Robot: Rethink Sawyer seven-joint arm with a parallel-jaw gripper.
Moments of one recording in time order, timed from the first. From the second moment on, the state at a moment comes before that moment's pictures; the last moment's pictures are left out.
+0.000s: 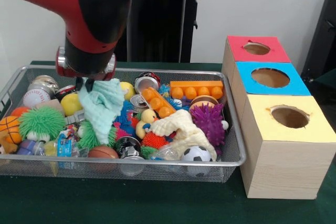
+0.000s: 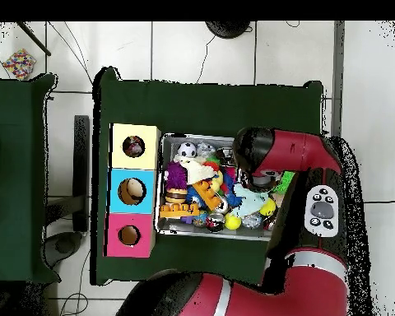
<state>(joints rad) -0.30 -0.35 -0.18 1.14 -0.27 1.14 1.40</state>
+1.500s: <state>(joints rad) -0.34 -0.35 -0.17 1.12 -0.07 1.14 1.41</state>
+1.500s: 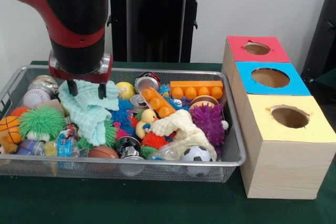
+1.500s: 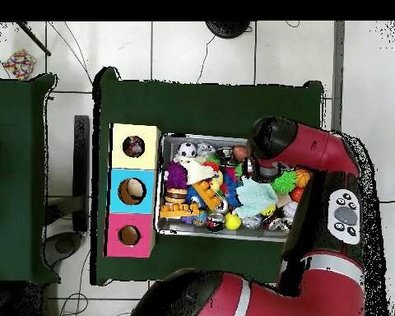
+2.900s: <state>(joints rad) -0.33 -0.37 -0.18 1.36 0.22 1.14 1.50</state>
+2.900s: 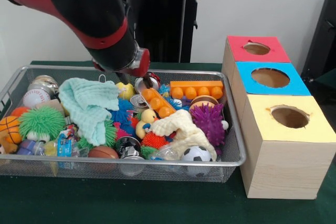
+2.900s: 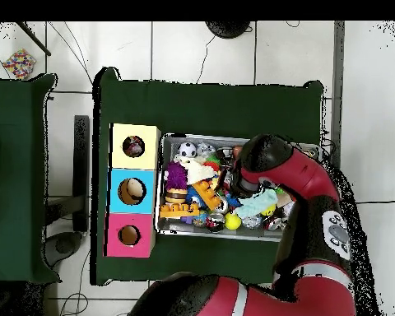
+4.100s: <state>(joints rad) -0.26 -0.36 -0.18 1.53 0.32 1.03 1.51</state>
